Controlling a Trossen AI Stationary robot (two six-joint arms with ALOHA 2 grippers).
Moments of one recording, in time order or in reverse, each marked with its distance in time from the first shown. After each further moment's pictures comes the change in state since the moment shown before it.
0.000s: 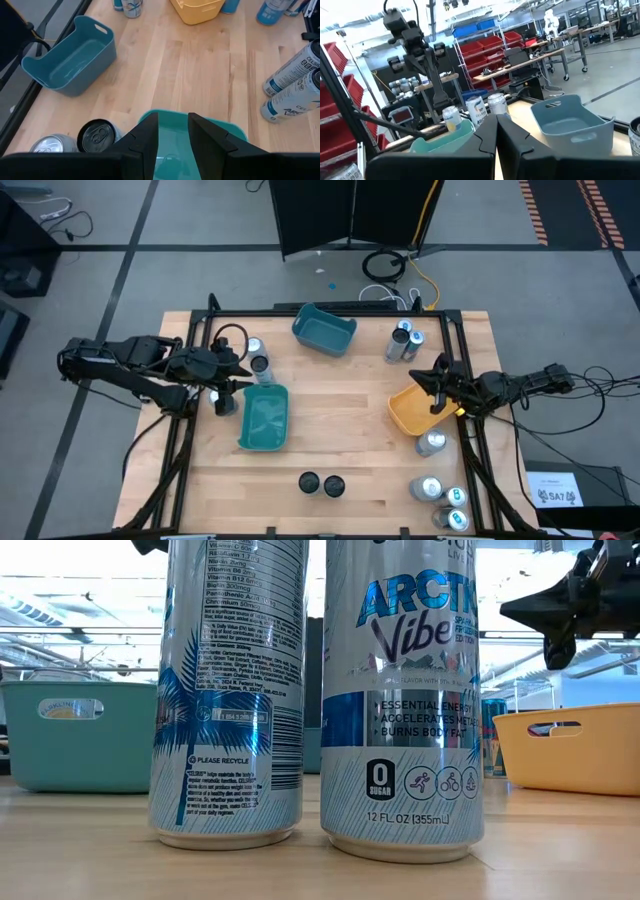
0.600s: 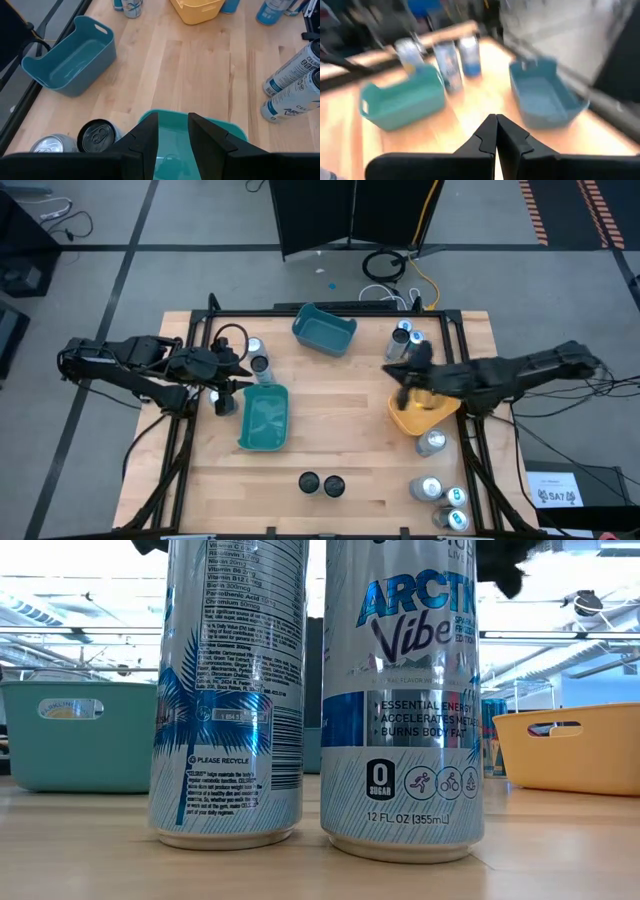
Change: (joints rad) left arm 0.000 0.000 0.000 0.000 0.000 0.001; right arm -0.077 0.979 0.854 -0.619 0.010 0.196
